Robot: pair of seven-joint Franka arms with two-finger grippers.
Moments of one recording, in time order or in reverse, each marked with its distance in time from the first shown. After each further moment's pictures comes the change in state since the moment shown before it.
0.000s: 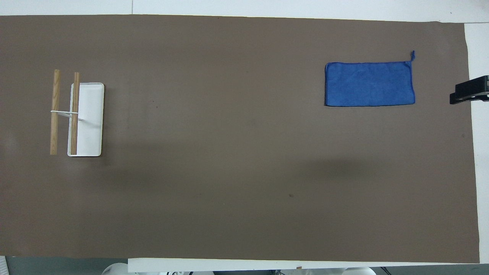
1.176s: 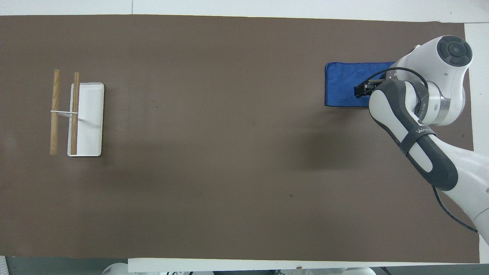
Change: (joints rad) left arm 0.000 0.000 0.000 0.000 0.000 0.000 0.000; right arm 0.063 0.402 0.014 -0.246 -0.003 0.613 -0.031
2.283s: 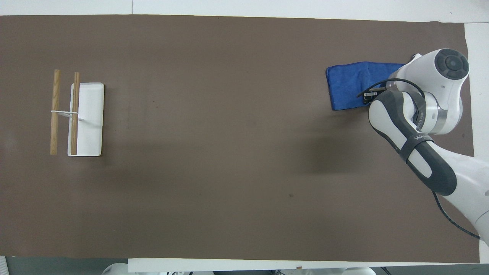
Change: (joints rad) left arm 0.000 0.000 0.000 0.000 0.000 0.000 0.000; right arm -0.013 -0.019 -0.002 -0.042 -0.018 0.025 -0.005
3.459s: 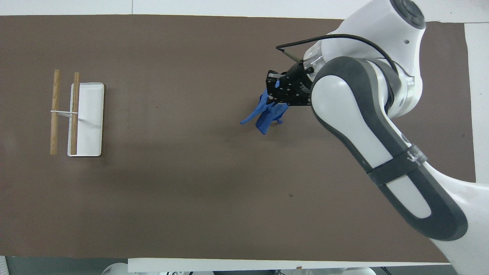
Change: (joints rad) left arm -0.002 0.000 -0.001 0.000 0.000 0.000 0.003; right arm 0.114 -0.043 0.383 0.358 0.504 -0.371 0.760
